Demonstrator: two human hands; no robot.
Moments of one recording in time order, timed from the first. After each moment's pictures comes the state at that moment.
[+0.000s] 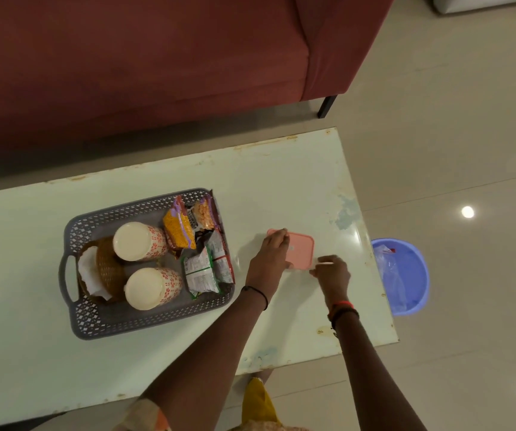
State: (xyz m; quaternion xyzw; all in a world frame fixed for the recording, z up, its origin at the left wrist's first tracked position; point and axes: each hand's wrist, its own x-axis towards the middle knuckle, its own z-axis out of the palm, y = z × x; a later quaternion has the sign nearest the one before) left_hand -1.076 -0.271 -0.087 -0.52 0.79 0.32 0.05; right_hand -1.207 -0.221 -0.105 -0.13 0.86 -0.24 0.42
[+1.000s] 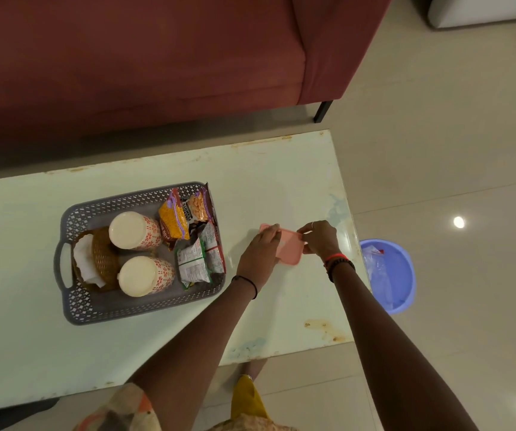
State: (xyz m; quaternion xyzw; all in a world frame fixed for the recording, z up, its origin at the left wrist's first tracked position) left_hand -1.072 -0.266 -0.083 -0.51 0.81 0.30 0.06; right_hand -1.228 -0.283 -0.083 -0.30 0.81 -0.14 0.49
